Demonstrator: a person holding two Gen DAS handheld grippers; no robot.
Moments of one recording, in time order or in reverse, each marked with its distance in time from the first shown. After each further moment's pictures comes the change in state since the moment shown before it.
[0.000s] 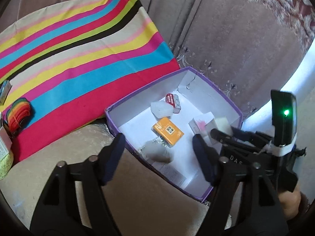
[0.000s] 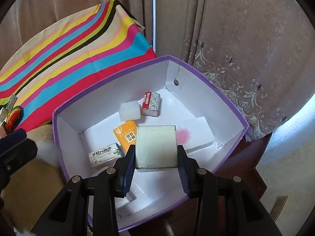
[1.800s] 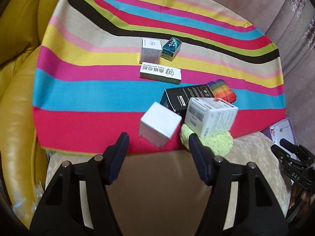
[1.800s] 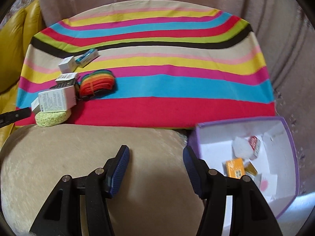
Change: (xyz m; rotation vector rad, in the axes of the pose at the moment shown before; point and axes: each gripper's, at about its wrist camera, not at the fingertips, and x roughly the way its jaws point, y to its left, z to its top) left arm -0.138 0.283 -0.083 -0.487 -0.039 0.438; right arm -0.019 0.232 0.000 -0.505 -0.009 0.295
